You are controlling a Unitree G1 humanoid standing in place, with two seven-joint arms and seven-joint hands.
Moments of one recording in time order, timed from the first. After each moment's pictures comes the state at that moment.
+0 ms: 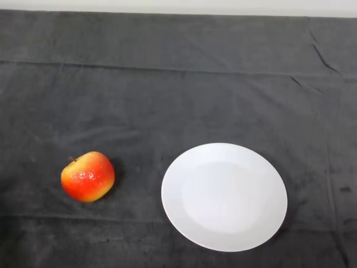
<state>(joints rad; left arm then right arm) -0.09 0.39 0.24 0.25 0.00 -0.15 0.62 -0.69 -0.57 -1.06 1.18 0.98 0.04 0.29</state>
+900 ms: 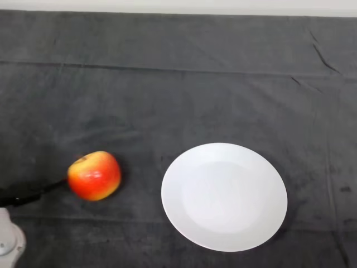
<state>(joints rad) -0.09 0.39 -0.02 0.20 0.09 -0.01 0.50 -0.69 -0.57 -1.06 1.18 0.98 0.04 0.29</state>
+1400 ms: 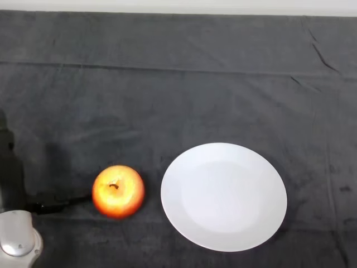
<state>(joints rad) -0.10 0.39 -0.11 0.15 0.10 0.07 0.44 -0.69 -0.57 -1.06 1.18 0.98 0.04 0.29</state>
